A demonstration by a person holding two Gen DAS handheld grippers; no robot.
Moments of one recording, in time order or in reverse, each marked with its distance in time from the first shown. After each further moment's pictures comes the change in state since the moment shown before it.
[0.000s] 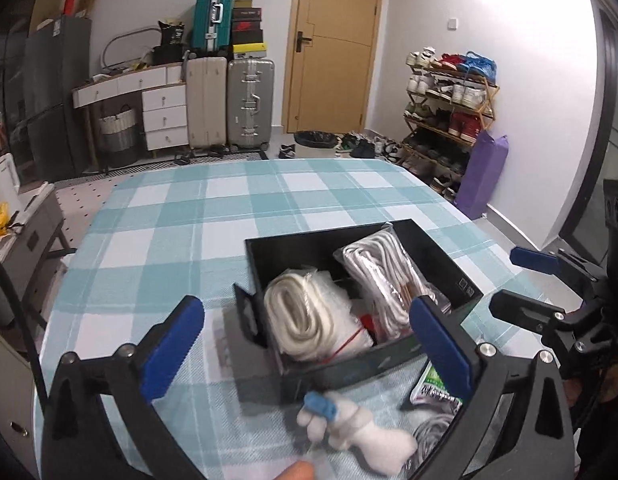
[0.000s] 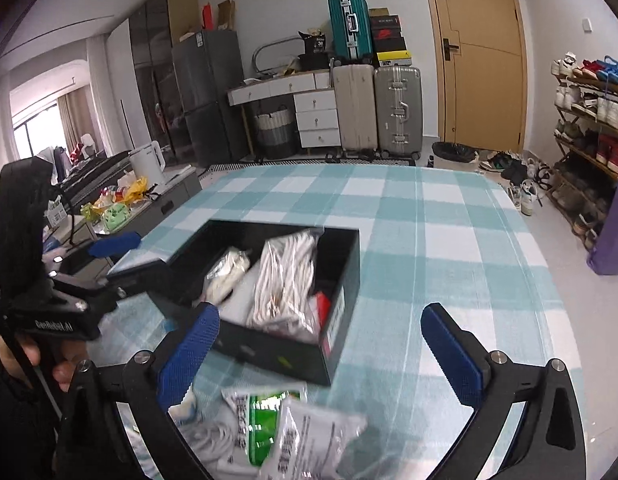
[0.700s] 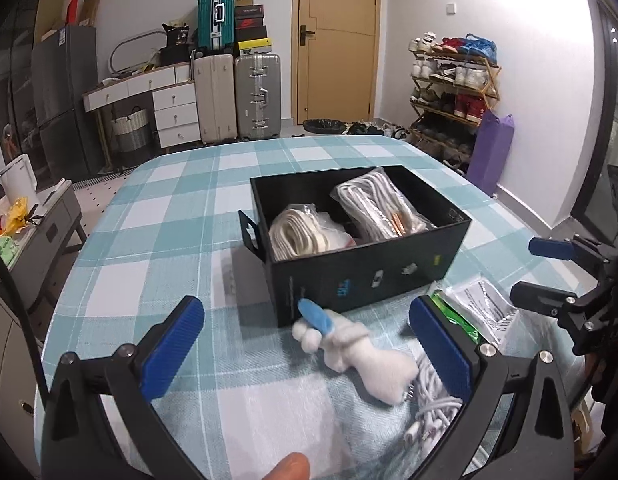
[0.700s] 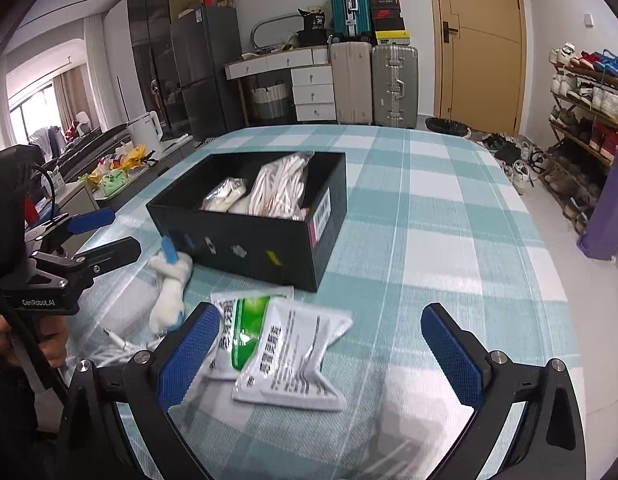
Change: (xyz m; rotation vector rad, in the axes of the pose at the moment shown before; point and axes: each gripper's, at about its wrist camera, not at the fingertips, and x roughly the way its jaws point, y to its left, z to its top) left arm -0.024 -0.019 -0.053 0.046 0.025 0.056; right arm -0.024 -0.003 -0.061 -0.012 0.090 -0.023
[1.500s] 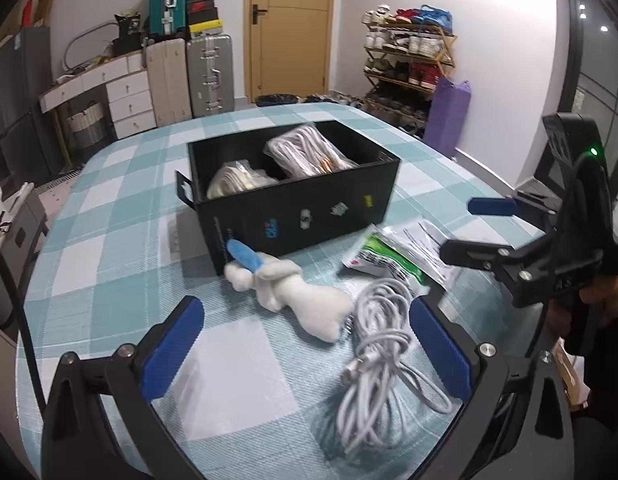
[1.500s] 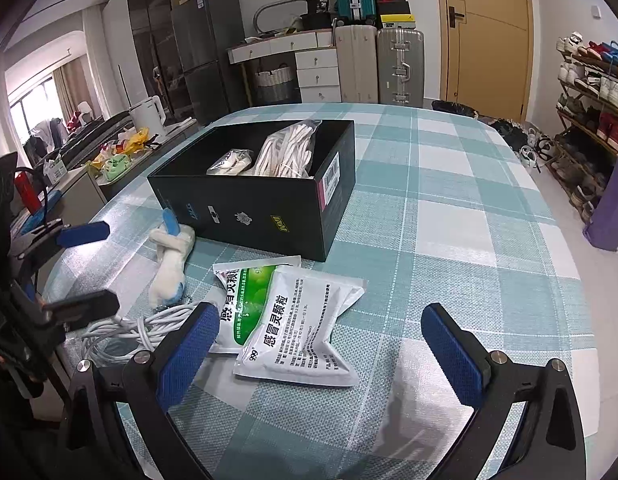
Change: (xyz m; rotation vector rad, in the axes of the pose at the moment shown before) left arm -0.017 -0.030 -0.025 0.093 0.107 -0.149; right arm 0.011 0.005 -0.011 -0.003 0.060 0.017
